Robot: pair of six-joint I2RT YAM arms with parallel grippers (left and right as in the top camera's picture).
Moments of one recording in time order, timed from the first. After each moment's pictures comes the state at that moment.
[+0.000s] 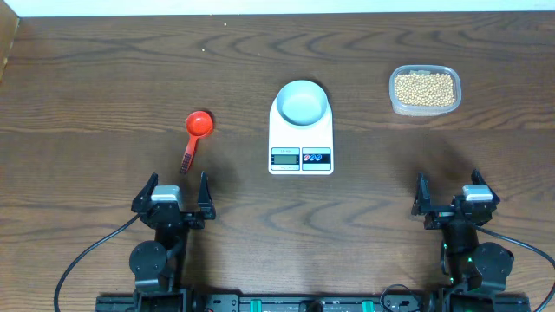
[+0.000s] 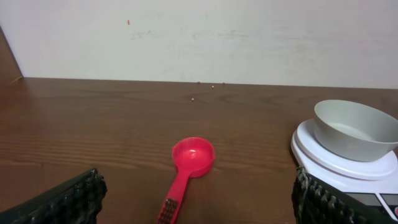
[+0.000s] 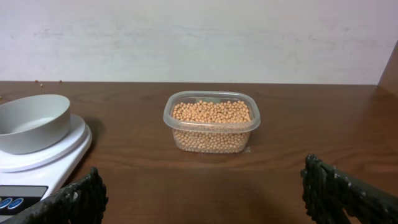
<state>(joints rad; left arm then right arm) 0.06 0.01 0.01 -0.09 0.10 -0.02 -0.12 0.01 0.01 -0.06 -0.16 -0.03</state>
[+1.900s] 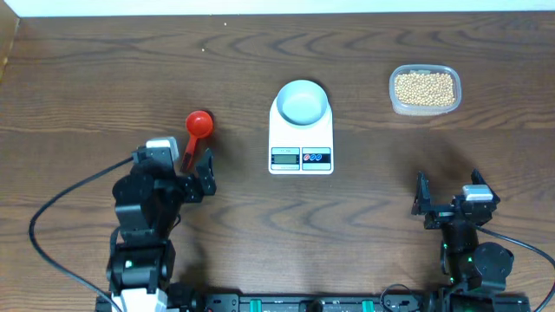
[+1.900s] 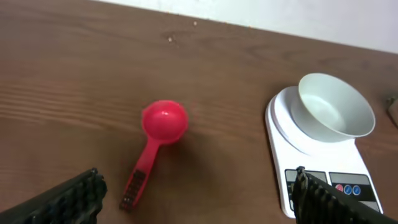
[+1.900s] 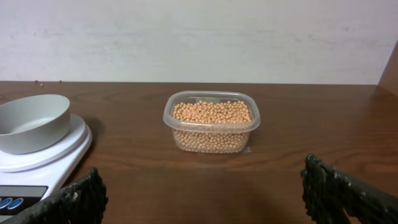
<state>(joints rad) 0.06 0.68 0.47 -0.26 0.19 -0.12 -0.12 0.01 0.01 -0.06 -0.16 -0.03</state>
